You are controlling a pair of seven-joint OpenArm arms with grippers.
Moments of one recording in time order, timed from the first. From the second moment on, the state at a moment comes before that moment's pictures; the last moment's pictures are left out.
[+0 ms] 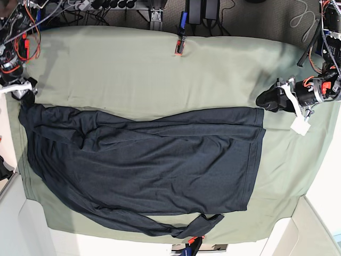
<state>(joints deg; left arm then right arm) 6.5 -38.6 -9.0 77.1 -63.2 -38.2 54.3 -3.9 6.4 43.8 85.3 31.0 25.7 -47.1</state>
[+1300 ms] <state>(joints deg) -2.7 -29.3 -9.3 67.2 -48.3 -38.1 45.5 4.0 6.3 42.3 75.3 29.4 25.6 -46.4</state>
